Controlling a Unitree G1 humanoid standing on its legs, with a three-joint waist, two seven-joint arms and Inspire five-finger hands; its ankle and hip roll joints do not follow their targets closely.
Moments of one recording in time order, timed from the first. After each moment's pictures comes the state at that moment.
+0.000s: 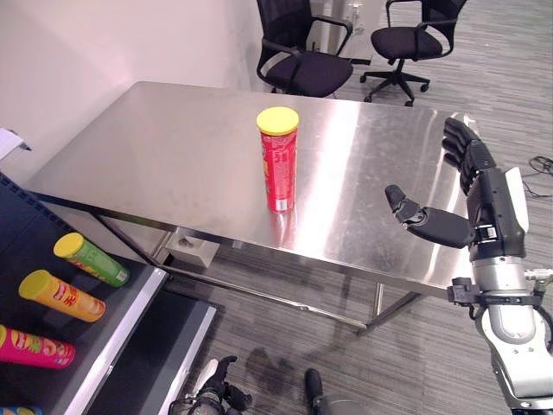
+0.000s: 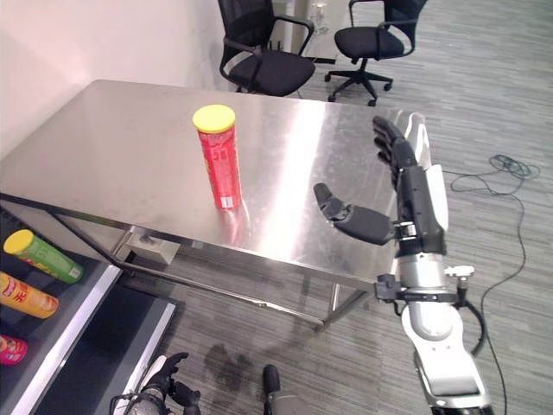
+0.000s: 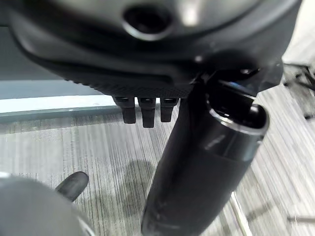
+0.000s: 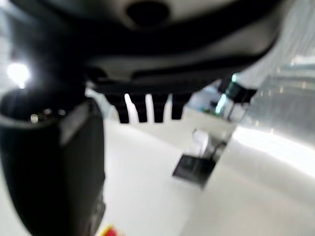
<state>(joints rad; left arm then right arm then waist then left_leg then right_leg) 0.00 0.14 -0.27 1.06 0.28 -0.08 0.25 0.07 -0.64 -0.08 -0.33 0.14 -0.20 -0.20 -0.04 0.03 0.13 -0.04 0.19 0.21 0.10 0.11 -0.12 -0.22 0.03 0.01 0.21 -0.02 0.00</state>
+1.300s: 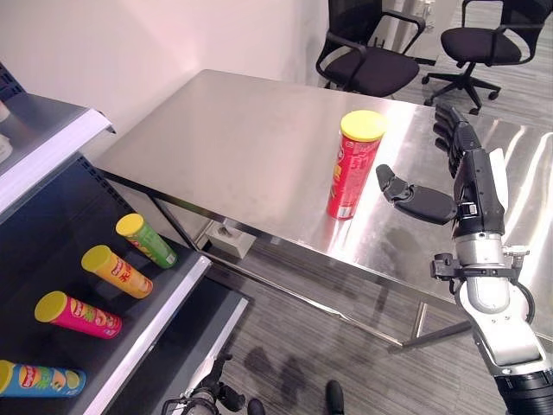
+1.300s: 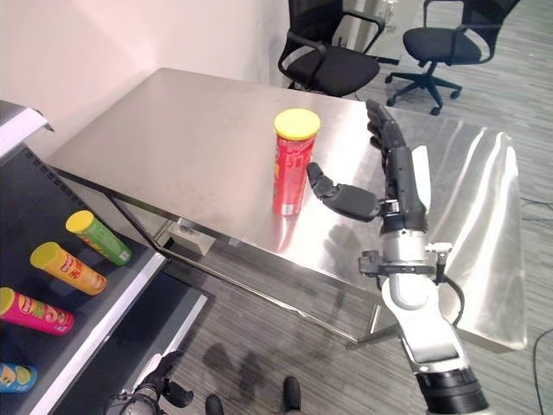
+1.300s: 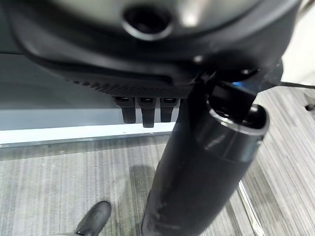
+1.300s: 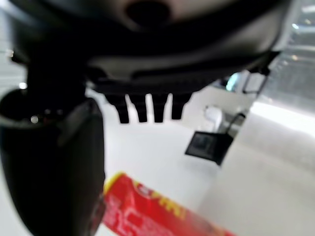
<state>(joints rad) 0.04 0.17 -0.30 1.00 0.29 -0.08 0.27 -0.14 -0.70 0.02 -0.20 0.17 -0.14 -0.30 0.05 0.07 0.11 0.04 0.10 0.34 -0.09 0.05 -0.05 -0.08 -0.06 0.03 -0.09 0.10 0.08</state>
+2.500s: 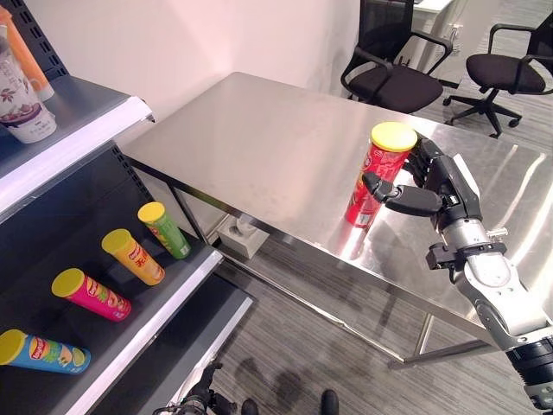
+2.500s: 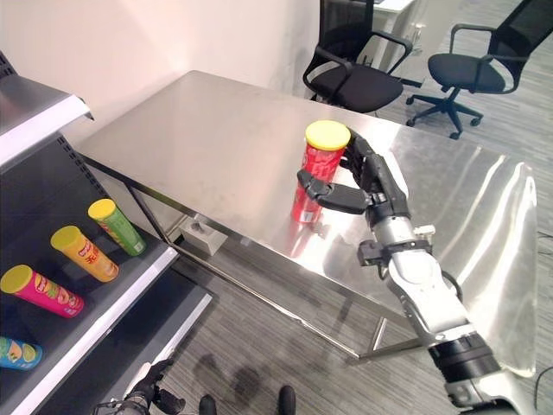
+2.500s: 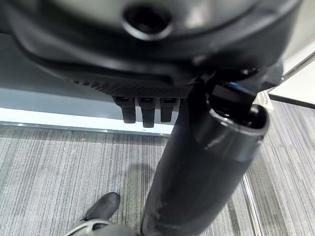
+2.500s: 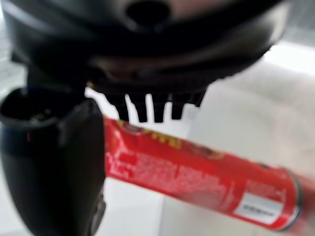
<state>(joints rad) 0.06 0.21 -0.30 1.01 0.21 -0.08 0.25 -0.30 -0.86 0.20 0.00 0.54 -0.11 -0.17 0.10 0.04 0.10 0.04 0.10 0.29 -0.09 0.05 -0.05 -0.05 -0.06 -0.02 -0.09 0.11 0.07</state>
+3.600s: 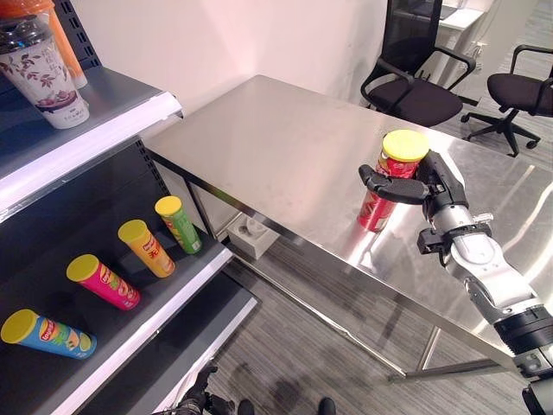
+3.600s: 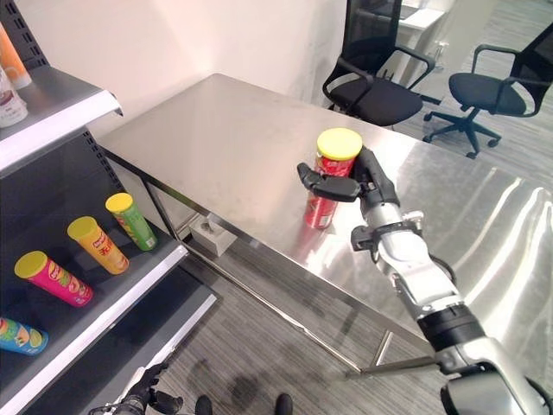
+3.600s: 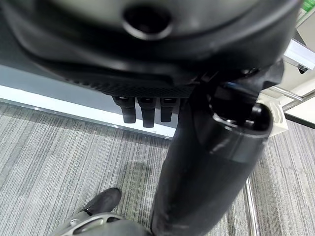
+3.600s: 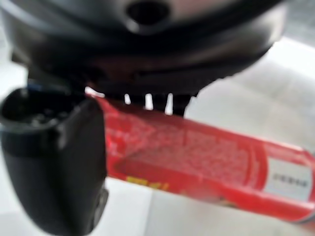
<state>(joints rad) 0.06 0.22 -0.29 1.03 0.16 -0.08 0.25 -0.51 -0.86 0.35 0.20 0.56 -0.05 -0.18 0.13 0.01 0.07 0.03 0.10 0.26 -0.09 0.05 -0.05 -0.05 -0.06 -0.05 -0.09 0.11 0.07</state>
